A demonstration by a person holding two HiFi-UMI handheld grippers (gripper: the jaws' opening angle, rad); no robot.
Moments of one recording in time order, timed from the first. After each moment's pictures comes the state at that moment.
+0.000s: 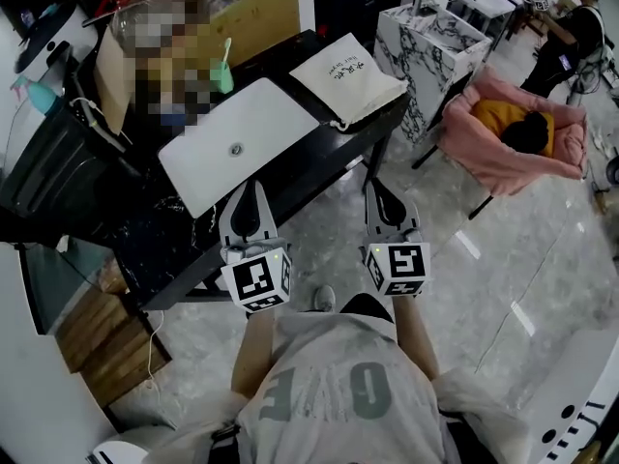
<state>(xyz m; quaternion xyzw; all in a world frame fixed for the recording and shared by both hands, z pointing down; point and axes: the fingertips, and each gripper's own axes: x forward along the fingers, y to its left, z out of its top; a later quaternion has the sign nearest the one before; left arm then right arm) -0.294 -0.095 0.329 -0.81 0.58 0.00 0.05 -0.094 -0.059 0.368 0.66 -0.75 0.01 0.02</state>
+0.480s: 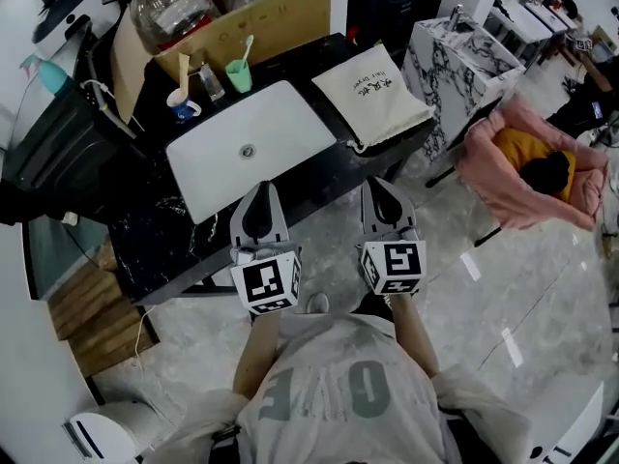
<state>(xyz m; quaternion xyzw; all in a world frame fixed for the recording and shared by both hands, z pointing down) -0.274 -0.141 0.339 -0.79 0.62 -0.01 0.03 -0.099 -0.141 0.374 0.60 -0.80 0.02 0.02</state>
